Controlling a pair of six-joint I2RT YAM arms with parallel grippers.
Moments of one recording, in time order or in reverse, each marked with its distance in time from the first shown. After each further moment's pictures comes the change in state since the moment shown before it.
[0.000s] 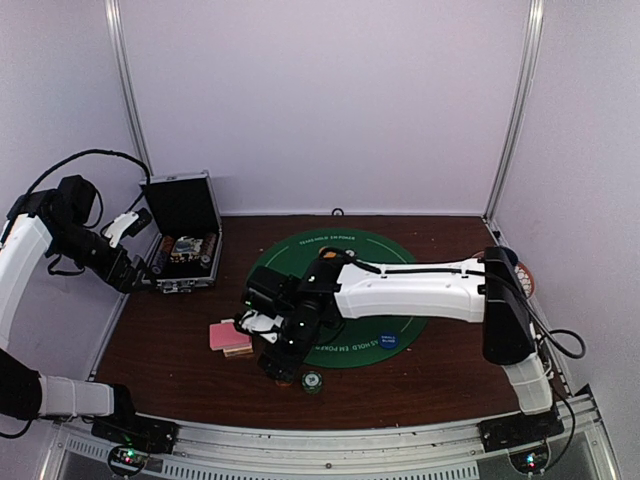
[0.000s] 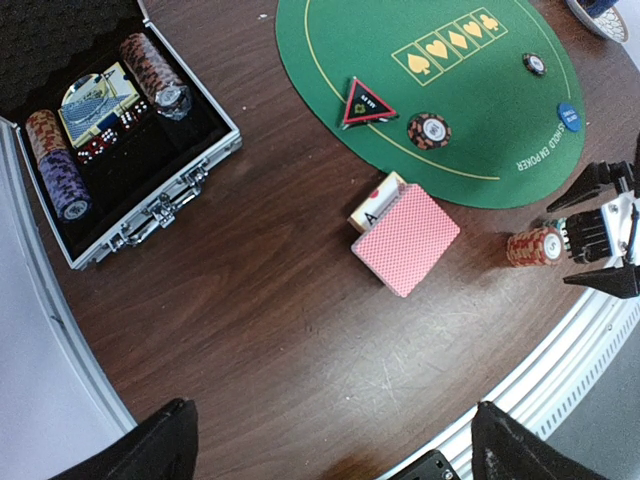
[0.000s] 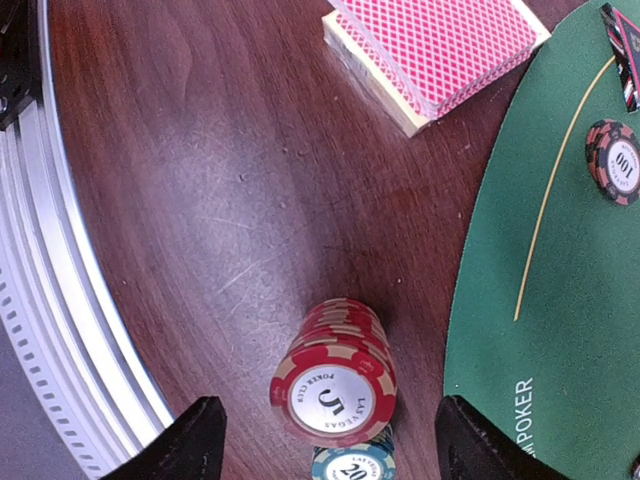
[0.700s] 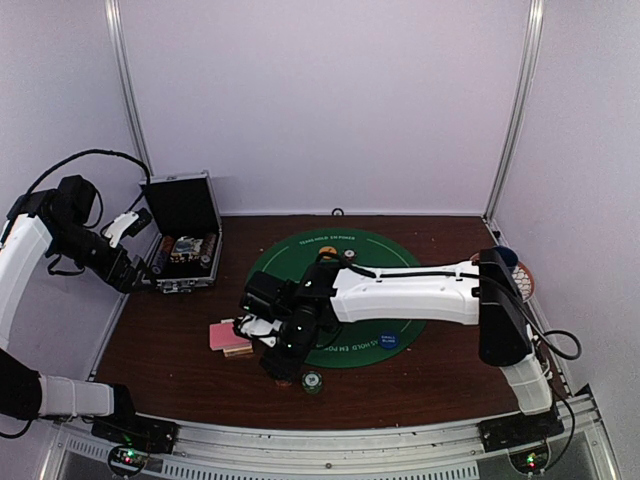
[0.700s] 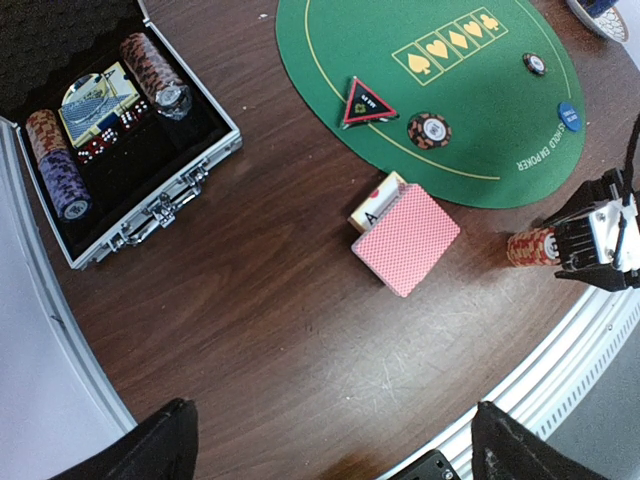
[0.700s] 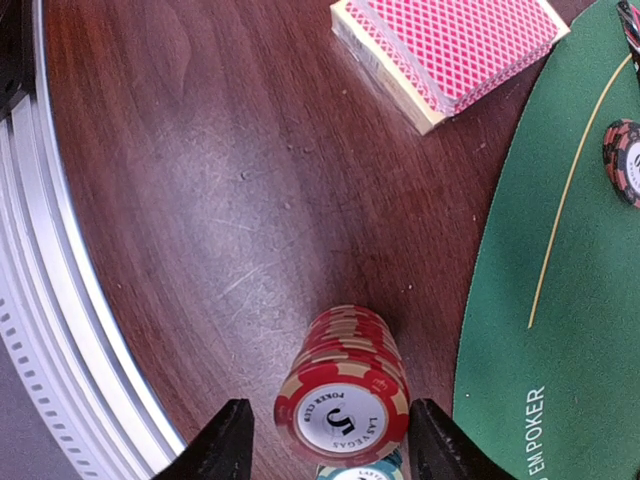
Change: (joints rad) left arm 0.000 0.000 0.000 0.000 -0.001 0.000; right arm 0.005 0.024 0.001 0.006 -0.004 -0.001
